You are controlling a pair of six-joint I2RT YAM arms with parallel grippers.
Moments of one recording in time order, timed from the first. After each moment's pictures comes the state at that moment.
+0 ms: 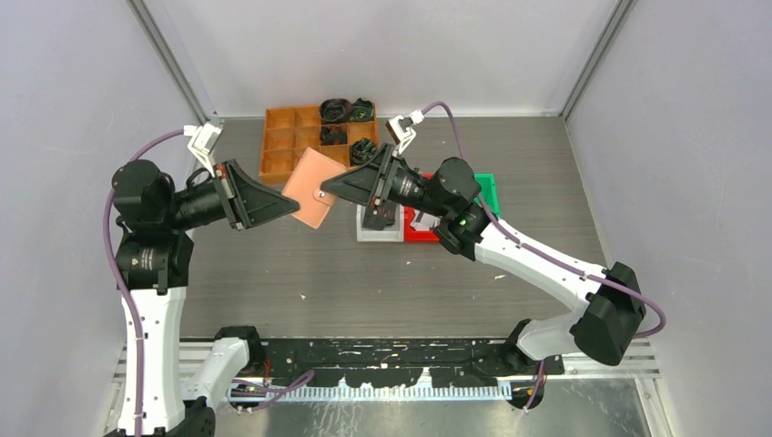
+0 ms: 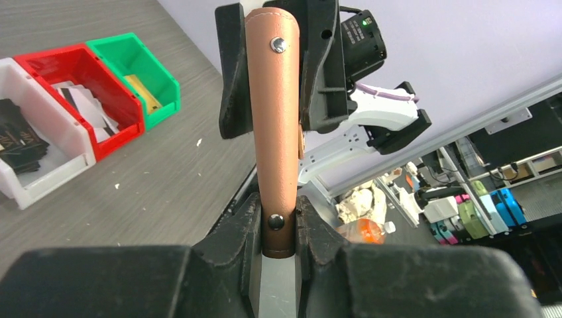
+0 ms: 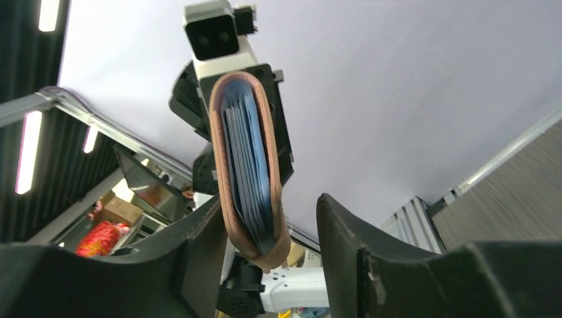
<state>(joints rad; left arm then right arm) 0.03 0.84 1.28 -0.47 1.21 -0.72 0.86 1.35 1.13 0.58 -0.46 1.20</state>
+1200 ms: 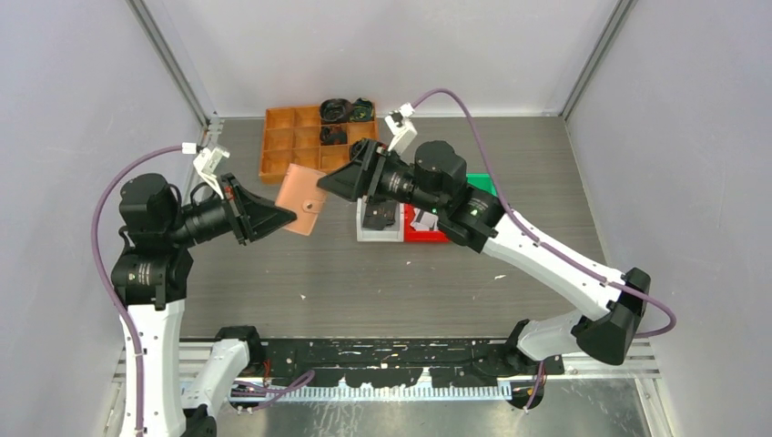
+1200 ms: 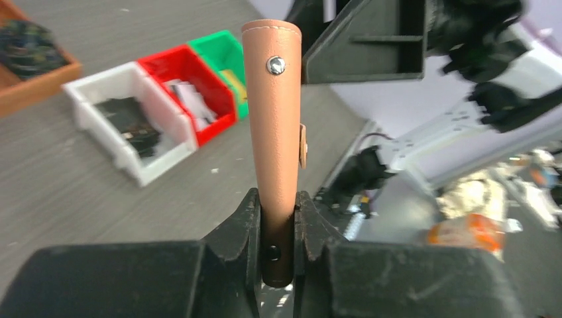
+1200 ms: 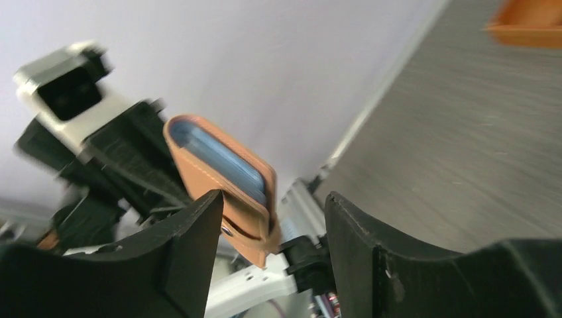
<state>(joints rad) 0.03 0.78 1.26 -0.69 1.09 -0.37 0.90 1.35 1.36 0.02 -0.25 0.93</state>
